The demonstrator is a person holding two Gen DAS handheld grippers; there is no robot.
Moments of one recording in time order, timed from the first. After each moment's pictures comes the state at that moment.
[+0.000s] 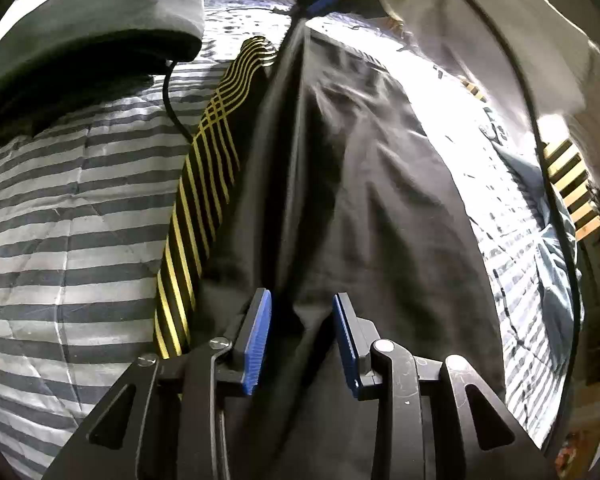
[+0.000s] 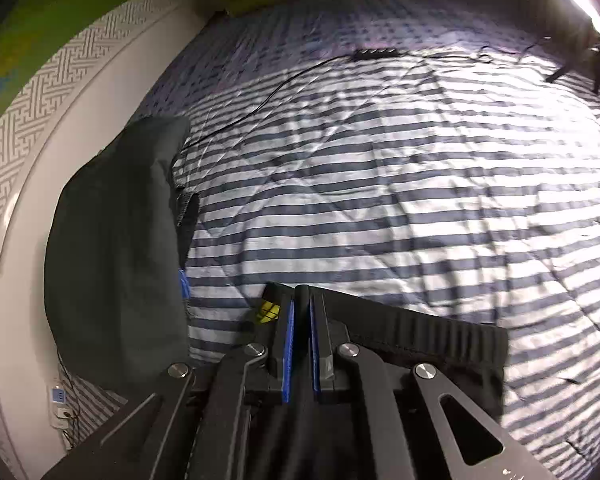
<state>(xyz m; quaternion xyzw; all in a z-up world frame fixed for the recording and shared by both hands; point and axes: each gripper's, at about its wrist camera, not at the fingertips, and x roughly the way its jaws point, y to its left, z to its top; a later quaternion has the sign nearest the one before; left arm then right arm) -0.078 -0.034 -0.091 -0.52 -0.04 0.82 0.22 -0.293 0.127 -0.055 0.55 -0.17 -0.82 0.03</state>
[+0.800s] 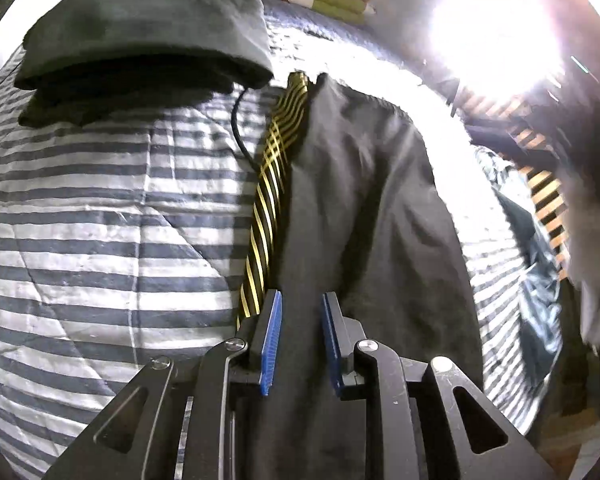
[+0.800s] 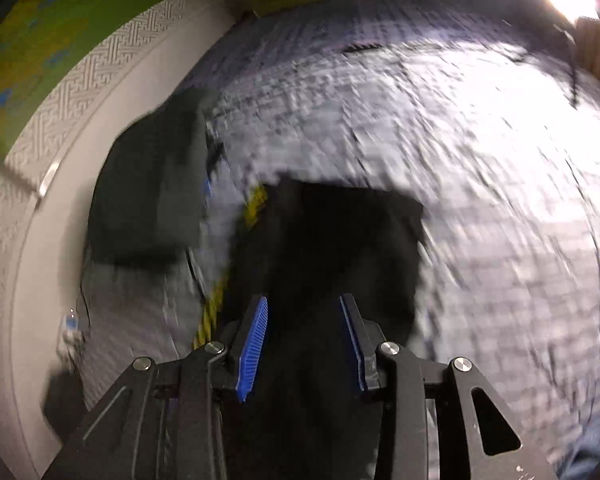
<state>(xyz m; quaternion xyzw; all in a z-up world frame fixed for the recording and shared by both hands) -0.088 -0.079 -0.068 -0.52 -0.09 0.82 0.21 -0.133 0.183 -0.026 0.54 -0.17 -0.82 0.08</state>
